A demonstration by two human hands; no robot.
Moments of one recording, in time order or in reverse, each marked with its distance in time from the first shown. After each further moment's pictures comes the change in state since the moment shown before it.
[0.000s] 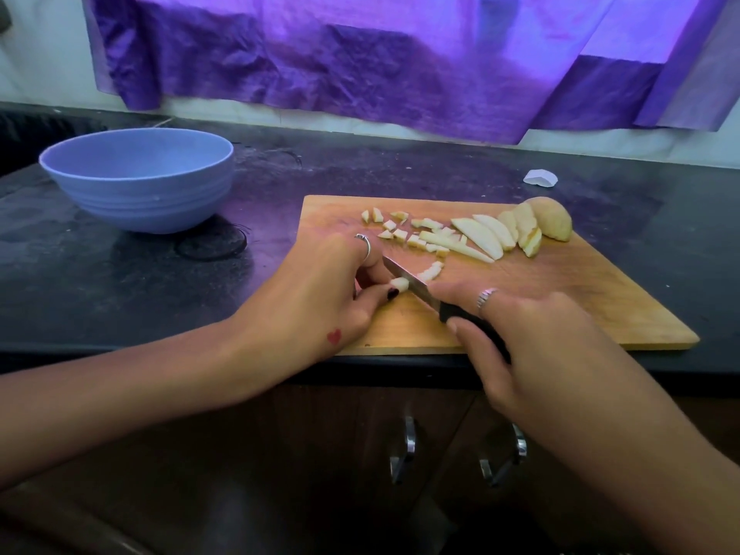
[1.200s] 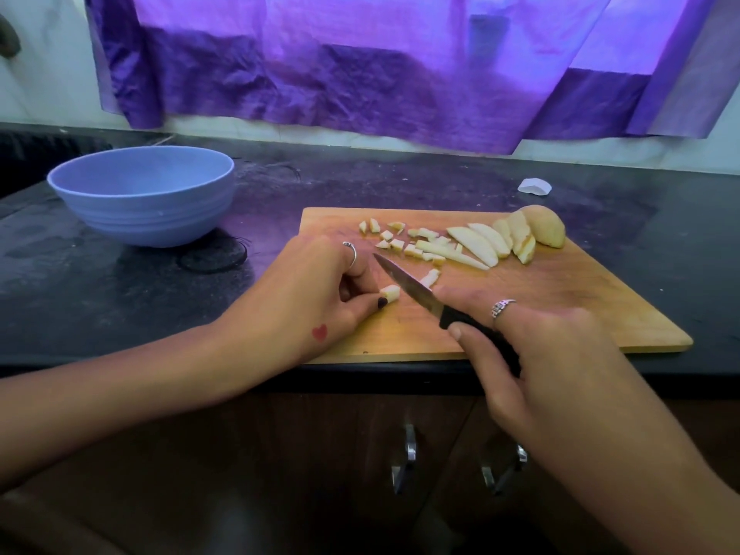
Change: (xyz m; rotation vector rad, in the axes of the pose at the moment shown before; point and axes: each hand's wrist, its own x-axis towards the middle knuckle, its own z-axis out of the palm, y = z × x) left_hand 0.000 0.004 -0.013 0.019 -0.056 -0.037; right_hand -0.014 -0.002 0.004 0.037 0.138 0.033
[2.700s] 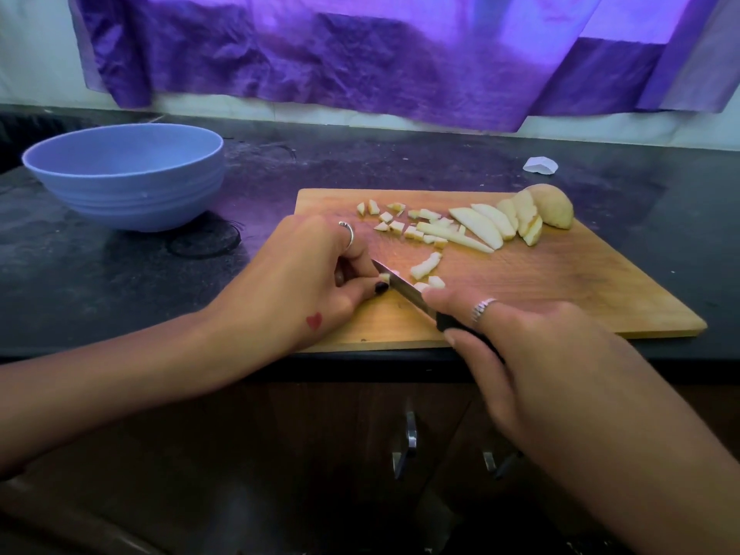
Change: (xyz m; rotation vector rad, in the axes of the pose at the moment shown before) left_hand 0.002 -0.006 0.004 0.009 0.025 0.005; right_hand 0.003 -0.009 -0.011 -0.171 -0.278 -0.035
